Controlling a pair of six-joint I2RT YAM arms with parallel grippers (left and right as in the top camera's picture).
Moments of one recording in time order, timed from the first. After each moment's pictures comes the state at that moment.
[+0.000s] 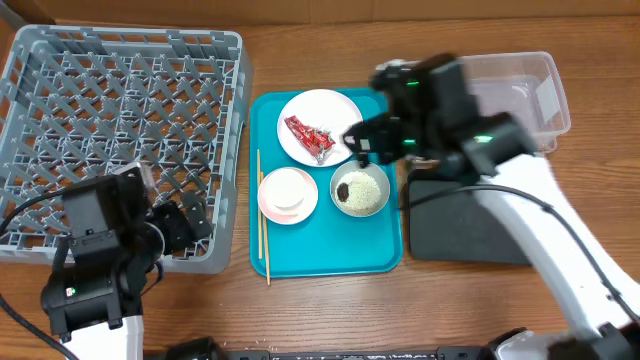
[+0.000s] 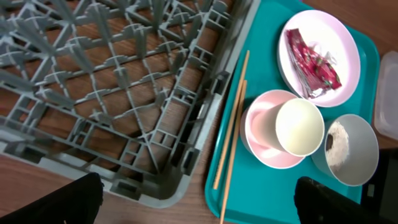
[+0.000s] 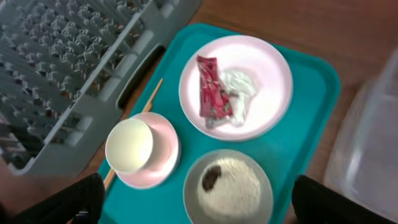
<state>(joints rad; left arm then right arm) 0.24 0.91 1.06 -1.12 0.18 -0.24 0.48 1.56 1.48 -0.78 -0.24 0.10</state>
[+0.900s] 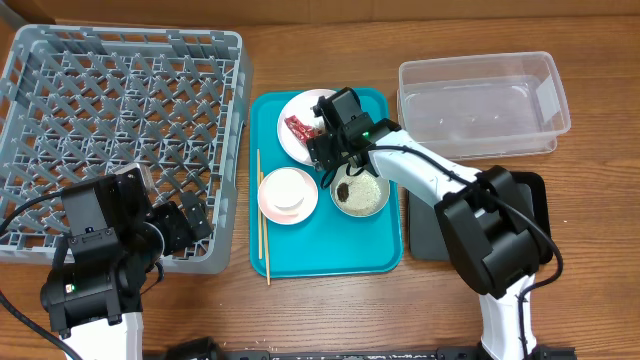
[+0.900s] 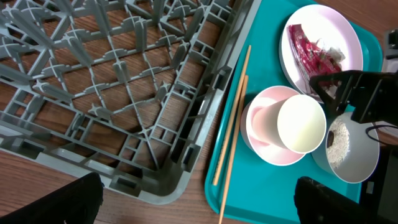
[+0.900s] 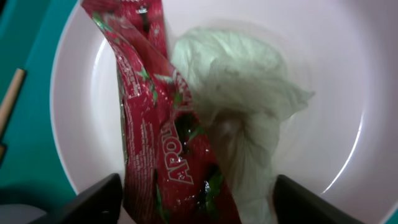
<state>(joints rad) 0.25 0.93 1.06 -1.13 0.19 -0.24 0.58 2.13 1.49 -0.40 -0.05 0.22</state>
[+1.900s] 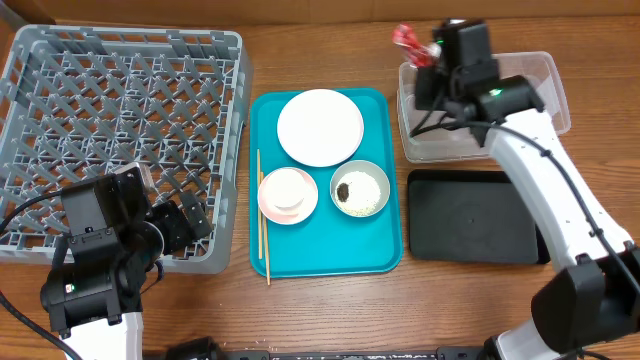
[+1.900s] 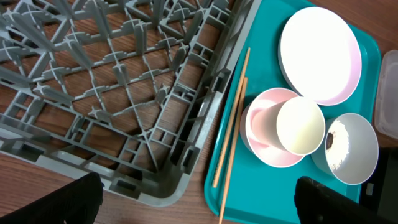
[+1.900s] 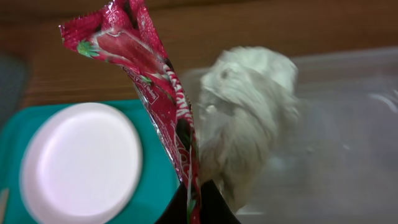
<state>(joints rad) 0.25 0.93 1.06 -1.12 0.19 -0.24 0.25 1.74 1.57 -0.74 0.09 0.28</state>
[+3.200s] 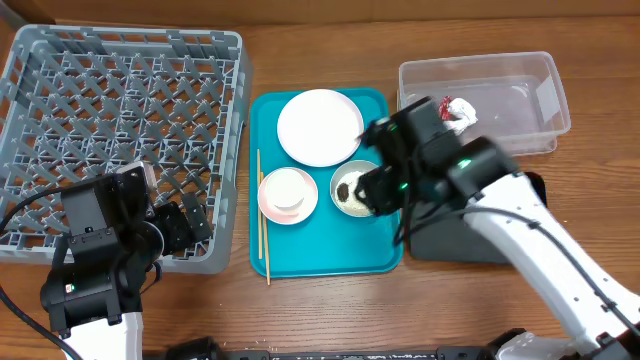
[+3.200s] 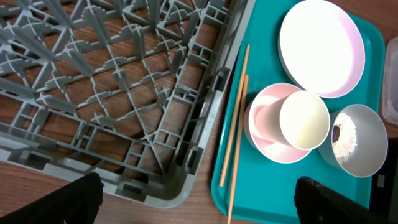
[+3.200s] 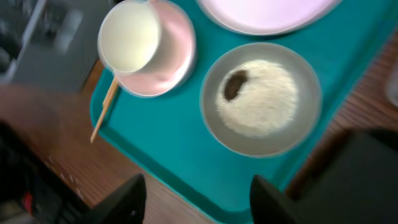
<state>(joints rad) 0.25 0.93 1.06 -1.12 0.19 -0.17 0.54 1.49 1.31 -0.95 -0.30 0.08</state>
